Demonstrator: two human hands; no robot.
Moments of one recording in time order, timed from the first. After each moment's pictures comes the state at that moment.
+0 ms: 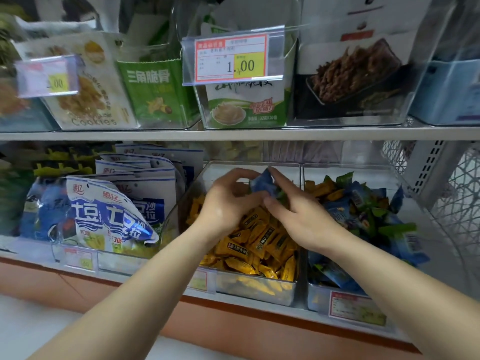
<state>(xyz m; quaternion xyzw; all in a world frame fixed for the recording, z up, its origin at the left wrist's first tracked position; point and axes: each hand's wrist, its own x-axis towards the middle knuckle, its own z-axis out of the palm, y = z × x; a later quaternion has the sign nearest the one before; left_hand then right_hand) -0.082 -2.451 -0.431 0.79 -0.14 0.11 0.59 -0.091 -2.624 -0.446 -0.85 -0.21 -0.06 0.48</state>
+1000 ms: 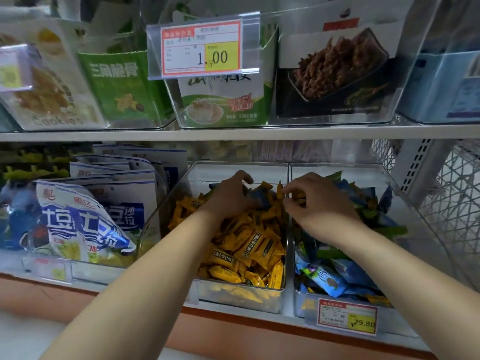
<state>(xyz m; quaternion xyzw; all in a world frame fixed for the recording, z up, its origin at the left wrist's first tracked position) 0.029 -2.466 -0.477 0.94 -0.13 0.01 0.33 -0.073 -2.671 -0.442 -0.95 -0.11 -0.14 0.25</state>
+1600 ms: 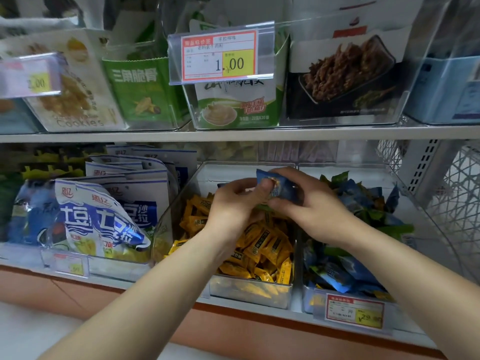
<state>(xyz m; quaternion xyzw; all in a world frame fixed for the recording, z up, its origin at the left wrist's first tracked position) -0.091 -2.479 -0.433 0.71 -0.06 0.03 0.71 -0.084 -2.650 -0.433 -0.82 -0.26 -0.09 0.51</state>
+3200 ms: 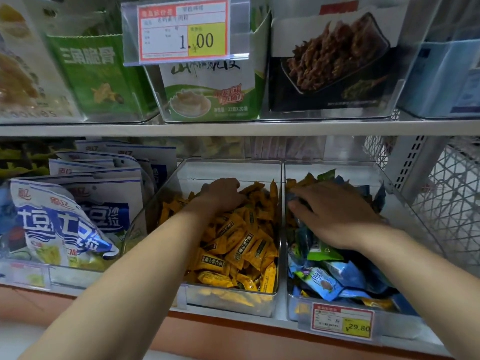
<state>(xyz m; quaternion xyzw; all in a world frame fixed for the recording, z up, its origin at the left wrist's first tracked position) 0.056 -2.475 -0.478 0.99 -0.07 -0.08 0.08 -0.073 -2.704 -0.447 -0.99 -0.11 -0.05 0.08</state>
